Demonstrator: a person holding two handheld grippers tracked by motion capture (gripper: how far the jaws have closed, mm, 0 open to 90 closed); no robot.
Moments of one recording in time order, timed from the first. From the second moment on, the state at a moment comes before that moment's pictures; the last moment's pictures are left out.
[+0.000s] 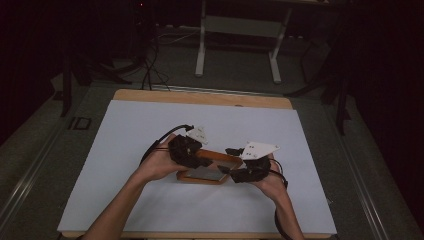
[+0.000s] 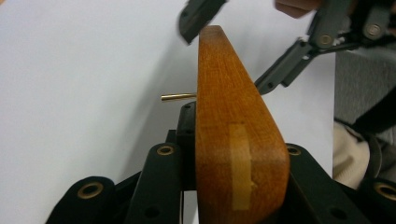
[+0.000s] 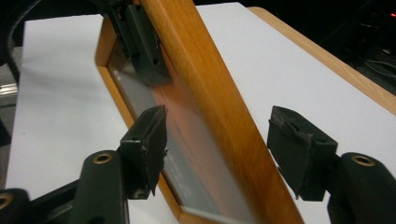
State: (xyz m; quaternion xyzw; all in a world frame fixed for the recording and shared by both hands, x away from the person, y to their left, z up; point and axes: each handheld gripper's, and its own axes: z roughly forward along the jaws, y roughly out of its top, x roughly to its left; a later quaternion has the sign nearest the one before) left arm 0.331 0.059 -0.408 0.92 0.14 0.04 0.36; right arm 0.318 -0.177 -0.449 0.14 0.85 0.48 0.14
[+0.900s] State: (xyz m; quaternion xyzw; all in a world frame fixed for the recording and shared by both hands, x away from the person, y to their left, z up) left arm 0.339 0.092 -0.419 0.87 0.20 0.01 0.45; right arm 0.316 -0.177 -0.449 0.08 0.87 0.46 0.14
